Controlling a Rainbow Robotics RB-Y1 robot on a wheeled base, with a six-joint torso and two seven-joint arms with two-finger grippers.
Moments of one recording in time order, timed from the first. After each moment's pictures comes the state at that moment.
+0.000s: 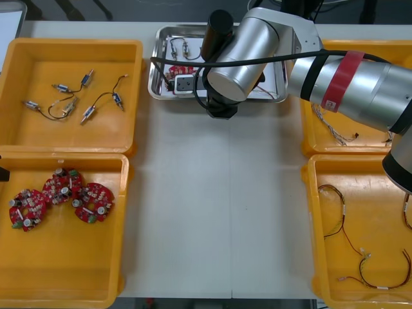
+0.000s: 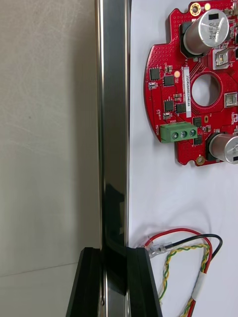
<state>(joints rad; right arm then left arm) -1.34 -0.47 1.11 -1.15 -0.88 1.08 2.07 -0.03 0.97 0.34 -2.23 0.98 1.80 -1.07</state>
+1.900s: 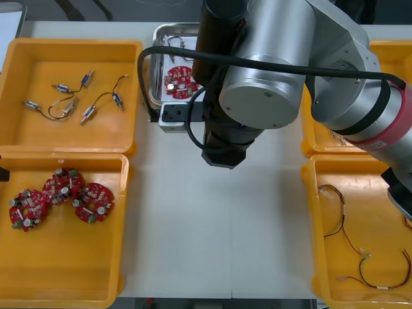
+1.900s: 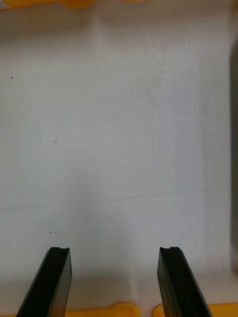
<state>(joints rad) -1.07 -0.50 0.70 -1.94 -0.89 1.84 1.72 -0.03 0.97 0.34 -2.23 0.98 1.80 -1.07</state>
